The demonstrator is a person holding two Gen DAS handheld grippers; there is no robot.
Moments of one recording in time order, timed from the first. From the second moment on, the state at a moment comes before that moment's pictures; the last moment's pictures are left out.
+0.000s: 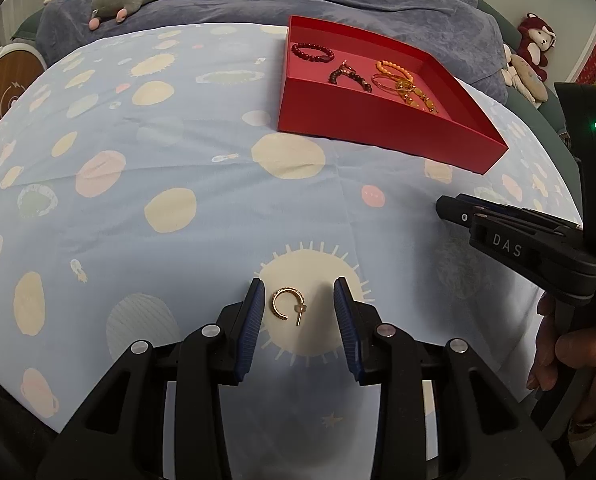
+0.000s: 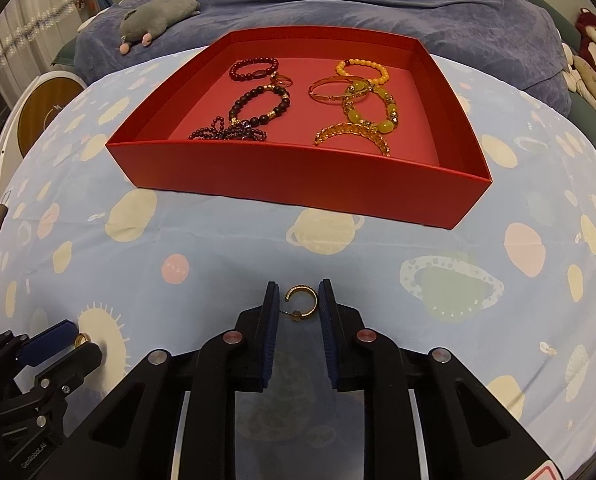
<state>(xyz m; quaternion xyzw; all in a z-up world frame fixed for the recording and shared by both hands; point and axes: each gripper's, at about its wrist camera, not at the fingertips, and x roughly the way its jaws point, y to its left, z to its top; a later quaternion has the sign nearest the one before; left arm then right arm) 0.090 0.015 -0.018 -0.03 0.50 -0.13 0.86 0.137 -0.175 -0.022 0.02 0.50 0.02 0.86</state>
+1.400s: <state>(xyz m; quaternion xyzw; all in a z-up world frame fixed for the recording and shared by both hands) 0.091 -0.010 0.030 -0.04 0.48 -0.16 0.86 0.069 -0.189 0.027 0.07 0.49 0.03 0.87</state>
